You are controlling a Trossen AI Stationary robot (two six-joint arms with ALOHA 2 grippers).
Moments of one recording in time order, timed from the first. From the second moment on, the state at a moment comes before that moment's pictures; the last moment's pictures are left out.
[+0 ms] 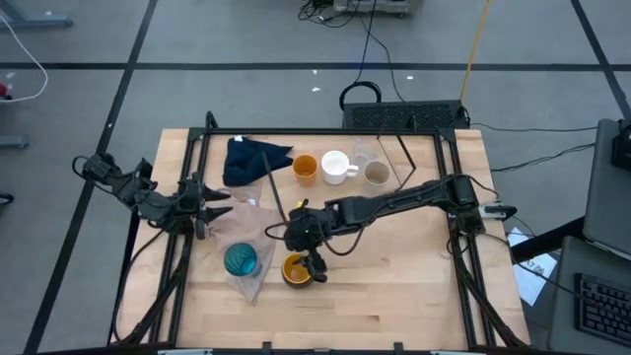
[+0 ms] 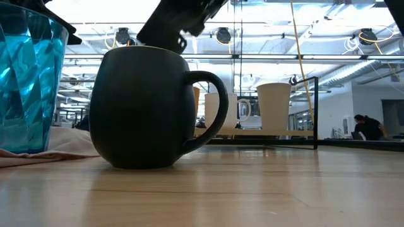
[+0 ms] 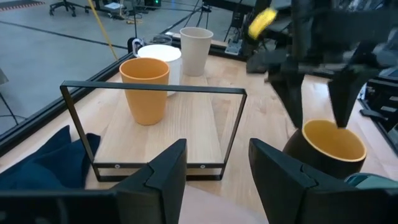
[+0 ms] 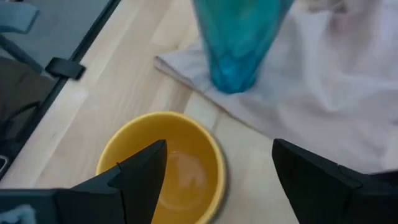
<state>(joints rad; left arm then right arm) -0.55 0.26 0.47 -0.60 -0.71 -0.40 0.15 2.03 1.68 -0.46 -0.20 -0.09</state>
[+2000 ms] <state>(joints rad) -0.55 0.27 0.47 -0.60 -0.71 -0.40 0.15 2.11 1.65 -0.48 -0.31 -0.12</state>
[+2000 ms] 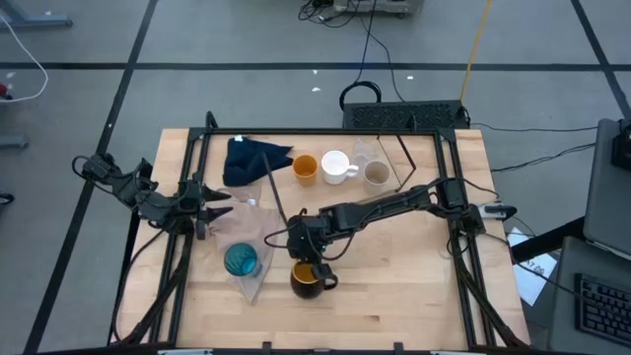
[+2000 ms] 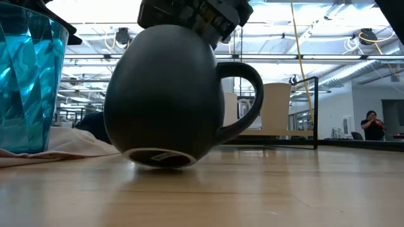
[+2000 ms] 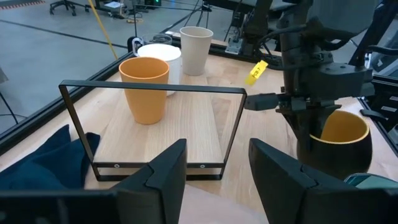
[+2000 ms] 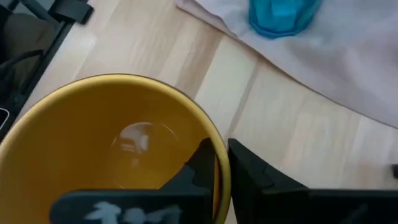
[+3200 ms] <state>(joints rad) -0.55 0.27 0.47 -0.60 -0.71 -0.40 -0.15 1.77 1.65 -0.97 0.03 -0.19</state>
